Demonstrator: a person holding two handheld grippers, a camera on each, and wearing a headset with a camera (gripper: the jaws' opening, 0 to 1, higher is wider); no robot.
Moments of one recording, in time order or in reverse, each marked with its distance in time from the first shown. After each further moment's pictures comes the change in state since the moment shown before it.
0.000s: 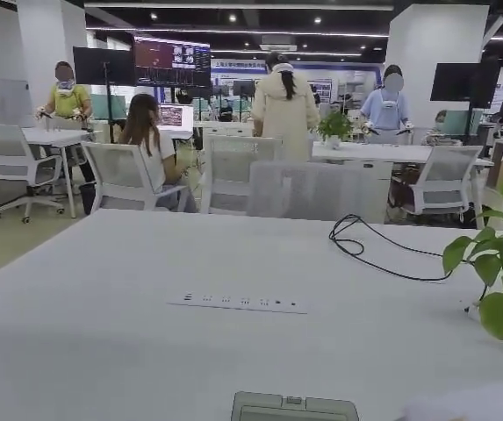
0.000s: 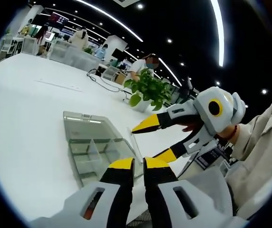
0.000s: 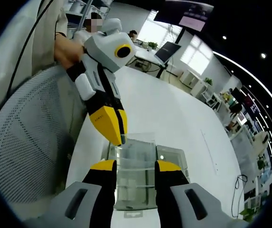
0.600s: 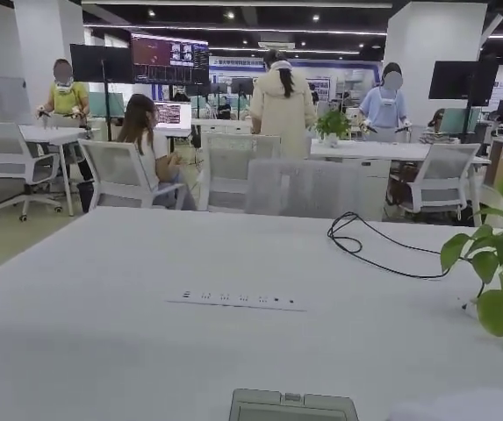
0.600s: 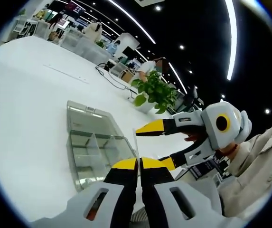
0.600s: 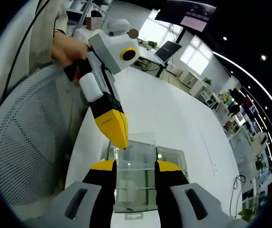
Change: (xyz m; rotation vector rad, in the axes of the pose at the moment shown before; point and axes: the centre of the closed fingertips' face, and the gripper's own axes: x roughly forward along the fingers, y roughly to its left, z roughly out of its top) left arm 0.002 0.004 -0.001 -0.143 -0.003 0.019; right arm 0.004 0.001 0.001 -0.006 0.015 -0.017
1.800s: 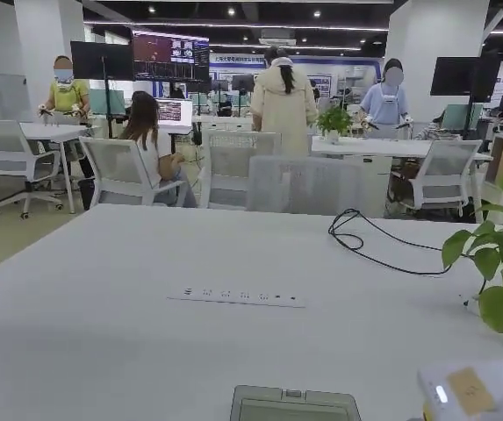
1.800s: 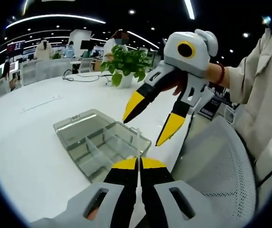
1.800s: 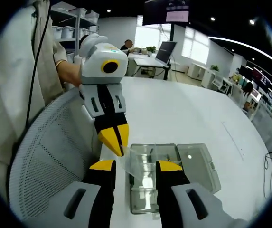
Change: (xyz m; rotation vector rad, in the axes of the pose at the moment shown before) left arm -0.004 -0.006 -0.034 0.604 0.283 -0.066; right arm -0.015 0.021 0.005 0.247 -0.100 0.222
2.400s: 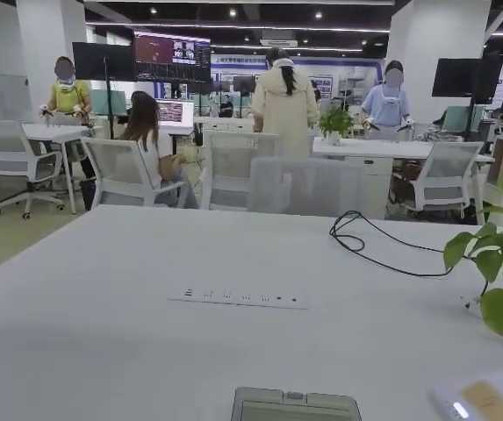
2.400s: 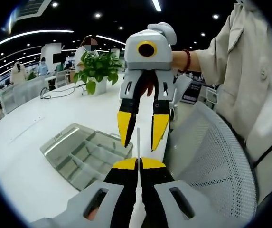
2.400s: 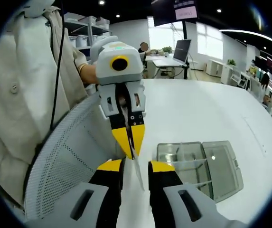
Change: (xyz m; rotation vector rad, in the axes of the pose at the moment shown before) left arm -0.003 -0.030 0.006 0.186 -0.011 -0.155; right arm -0.005 0.038 0.000 0.054 -0.047 0.220
